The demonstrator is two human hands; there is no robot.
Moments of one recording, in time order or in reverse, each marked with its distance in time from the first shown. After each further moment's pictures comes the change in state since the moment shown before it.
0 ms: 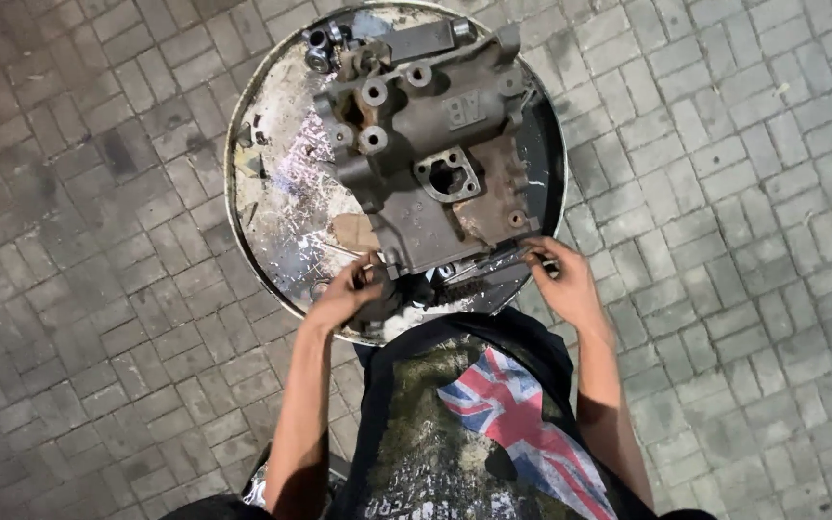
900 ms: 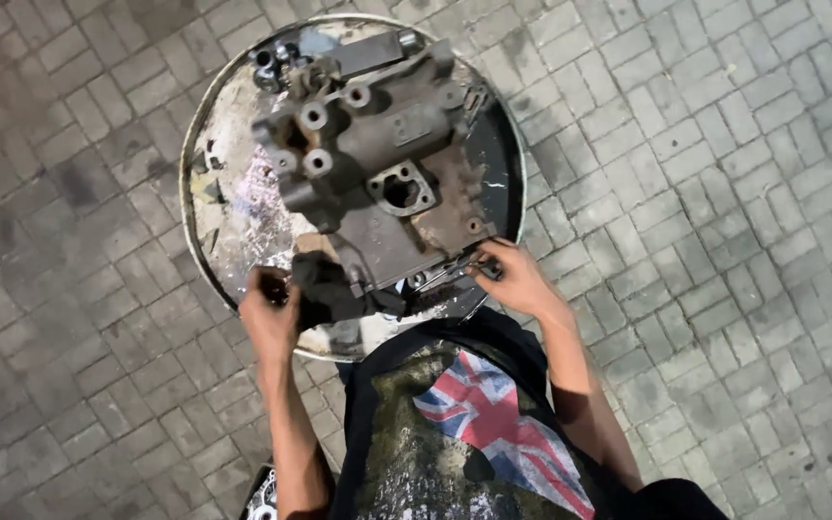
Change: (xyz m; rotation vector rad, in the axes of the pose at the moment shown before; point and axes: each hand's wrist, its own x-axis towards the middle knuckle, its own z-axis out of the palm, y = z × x) left_hand -0.028 0.079 0.042 0.784 0.763 0.238; right_hand 0.013 -0.020 0.006 -0.054 -0.200 -0.111
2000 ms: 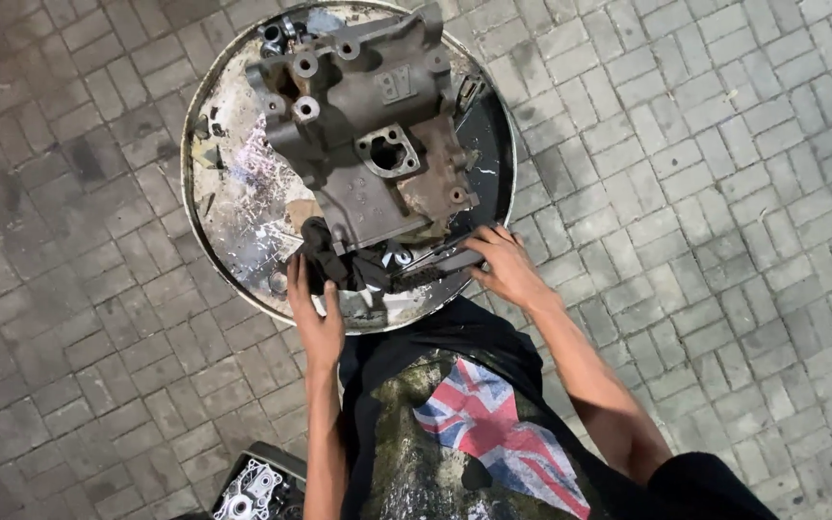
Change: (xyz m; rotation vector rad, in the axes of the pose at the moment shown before) left_hand -0.102 0.026 0.053 -0.192 0.033 0.101; right_hand -0.011 0.116 0.013 -0.571 -0.159 -0.152
